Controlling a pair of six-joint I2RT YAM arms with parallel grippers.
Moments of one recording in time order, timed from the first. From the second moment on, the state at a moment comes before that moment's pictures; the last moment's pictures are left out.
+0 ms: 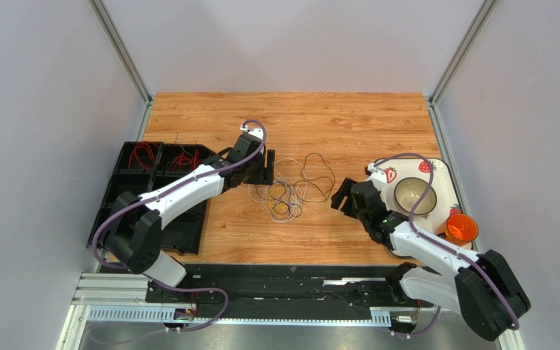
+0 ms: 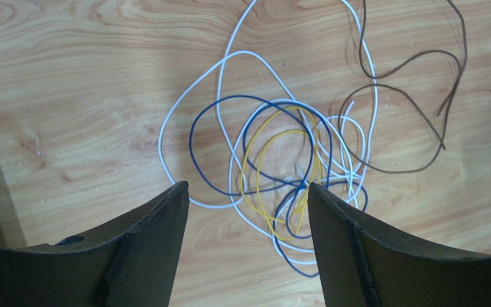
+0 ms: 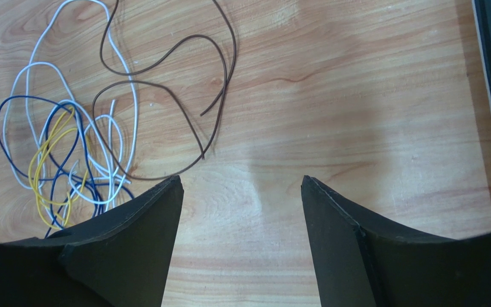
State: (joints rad) left arm -0.63 1.51 1.07 -0.38 -0.13 -0.44; right arm 0.58 1.06 0.41 0.00 0.32 0.76
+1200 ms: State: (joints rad) left arm -0.53 1.87 1.30 -0.56 -0.18 -0.56; right arm 0.55 1.34 0.63 -0.05 0.18 0.66
